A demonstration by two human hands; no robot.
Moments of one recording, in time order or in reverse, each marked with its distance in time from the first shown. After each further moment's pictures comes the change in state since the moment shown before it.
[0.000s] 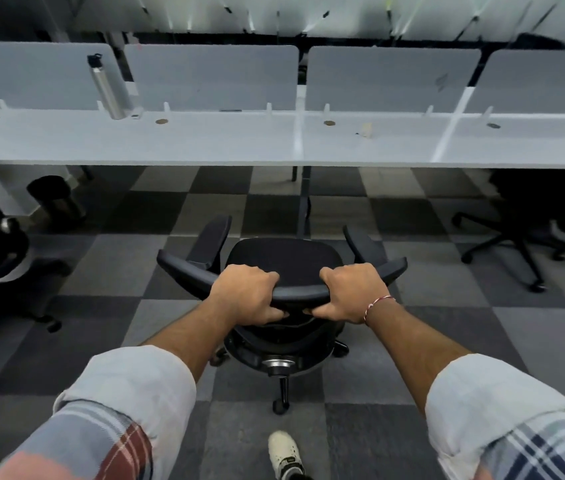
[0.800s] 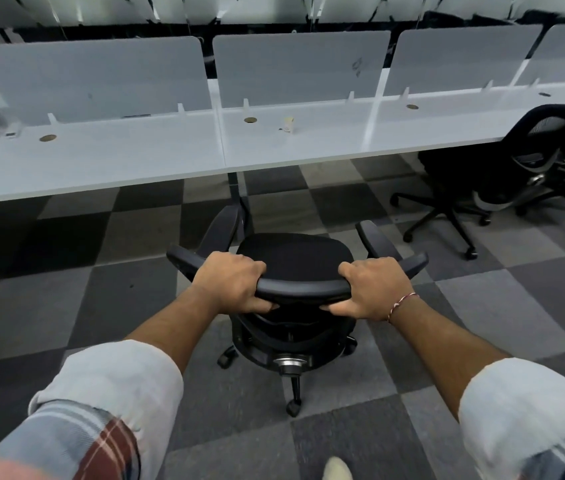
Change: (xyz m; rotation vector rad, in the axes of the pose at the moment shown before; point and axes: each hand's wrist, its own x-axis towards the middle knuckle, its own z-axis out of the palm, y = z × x) left_hand 0.186 0.063 -0.019 0.070 0.042 0.227; right_hand -0.025 0.192 0.037 -0.068 0.068 0.169
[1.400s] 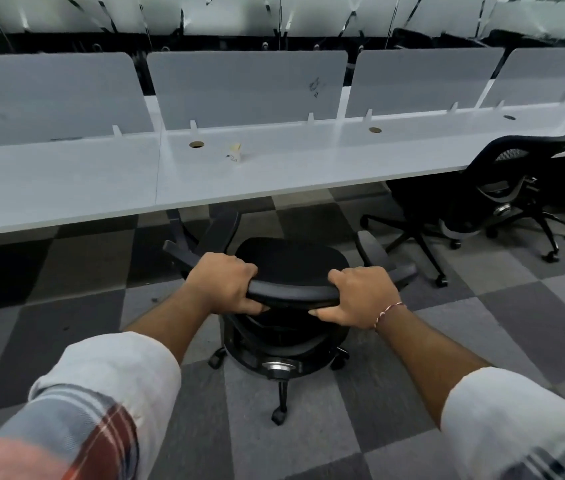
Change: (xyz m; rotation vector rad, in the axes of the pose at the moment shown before) left_hand 0.251 0.052 -0.024 0.009 -0.006 0.037; right_hand 0.076 0.222 0.062 0.047 0.000 0.068
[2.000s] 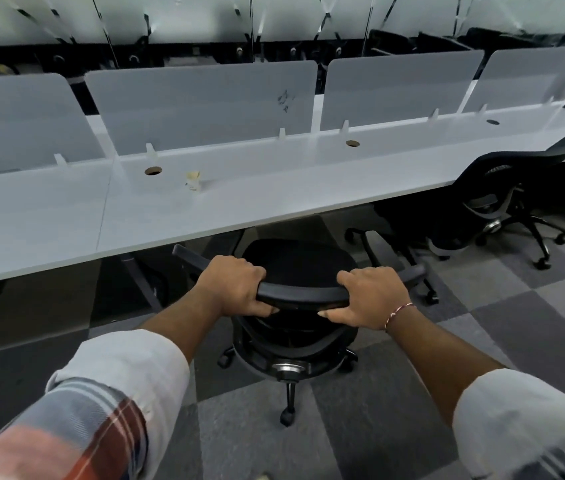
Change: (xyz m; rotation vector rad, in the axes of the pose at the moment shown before) left_hand 0.212 0.008 -0.013 -0.005 -0.005 0.066; right_hand 0.094 0.168 0.042 -0.019 0.070 0.044
